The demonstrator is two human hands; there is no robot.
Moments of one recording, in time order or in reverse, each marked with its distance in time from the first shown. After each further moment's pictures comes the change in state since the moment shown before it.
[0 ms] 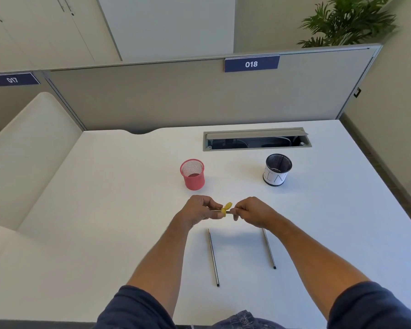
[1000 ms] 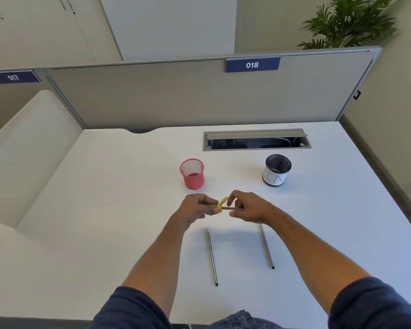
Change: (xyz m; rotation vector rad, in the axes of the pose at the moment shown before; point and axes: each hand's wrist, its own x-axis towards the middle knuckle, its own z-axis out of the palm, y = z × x) left_hand -0.005 -0.001 -0.005 -0.042 0.079 -0.026; right_hand 0.007 -0.002 -0.009 0.016 -0.047 -0.139
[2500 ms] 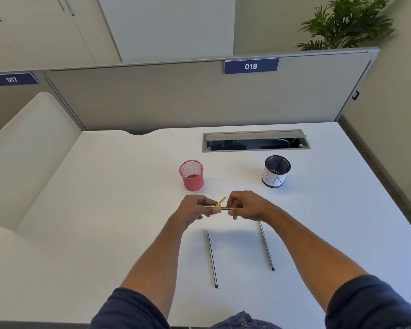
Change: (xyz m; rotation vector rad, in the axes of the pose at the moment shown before) left_hand -0.002 0.005 -0.003 0.050 0.009 0.022; right_hand 0.003 -0.008 -0.007 0.078 -0.043 0.032
